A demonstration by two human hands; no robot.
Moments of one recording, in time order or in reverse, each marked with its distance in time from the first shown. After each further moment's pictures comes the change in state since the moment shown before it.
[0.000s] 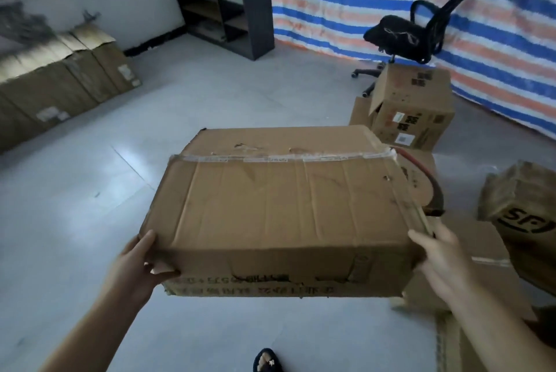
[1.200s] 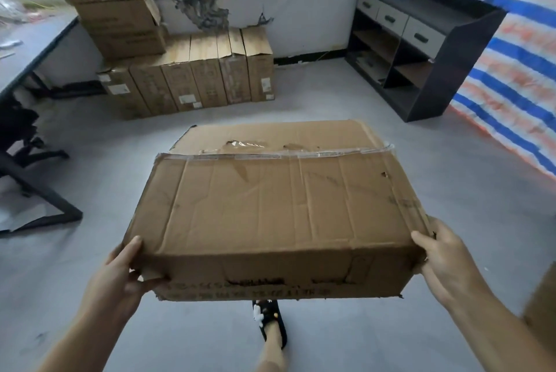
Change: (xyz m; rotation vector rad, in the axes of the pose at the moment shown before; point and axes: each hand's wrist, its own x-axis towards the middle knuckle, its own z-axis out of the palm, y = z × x) left_hand 0.448 0.272 -0.004 -0.443 0.515 0.060; right_hand 0.383 -0.194 0.637 -0.271 -0.585 -0.088
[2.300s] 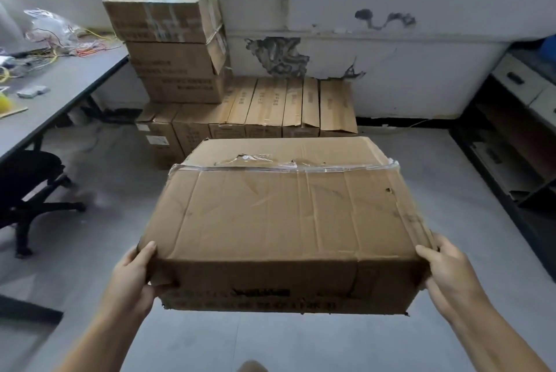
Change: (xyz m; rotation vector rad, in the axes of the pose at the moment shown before) left_hand 0.582 0.326 0.332 -0.154 0.264 0.068; right_hand 0.637 -0.231 0.526 -0.131 -0.221 0.018
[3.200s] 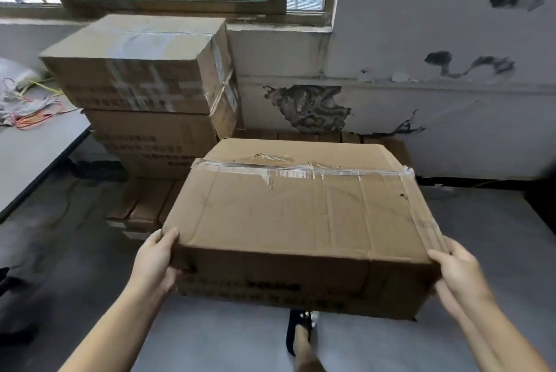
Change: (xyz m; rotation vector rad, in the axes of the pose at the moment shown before) left_hand 0.555 0.242 0.327 0.028 -0.060 0.008; right_hand 0.498 -0.183 0.400 0.069 0.045 0.027
